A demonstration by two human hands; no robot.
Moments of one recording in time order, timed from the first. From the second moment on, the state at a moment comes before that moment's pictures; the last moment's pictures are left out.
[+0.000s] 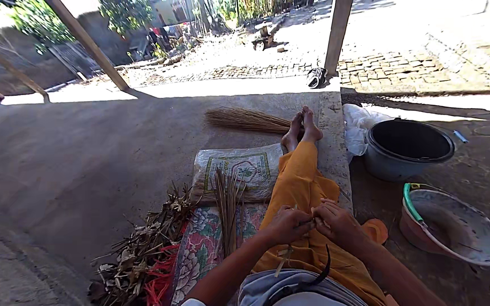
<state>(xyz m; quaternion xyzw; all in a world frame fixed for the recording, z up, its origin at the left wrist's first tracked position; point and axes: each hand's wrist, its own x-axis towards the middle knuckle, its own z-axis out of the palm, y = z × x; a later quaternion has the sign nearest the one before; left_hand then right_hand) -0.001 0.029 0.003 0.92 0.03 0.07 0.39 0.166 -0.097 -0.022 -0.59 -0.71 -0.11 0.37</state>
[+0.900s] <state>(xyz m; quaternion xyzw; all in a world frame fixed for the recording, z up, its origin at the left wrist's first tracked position) -0.006 0.001 0.016 0.57 0.15 0.15 0.80 0.184 -0.102 0.028 -0.57 -0.64 0.18 0.48</state>
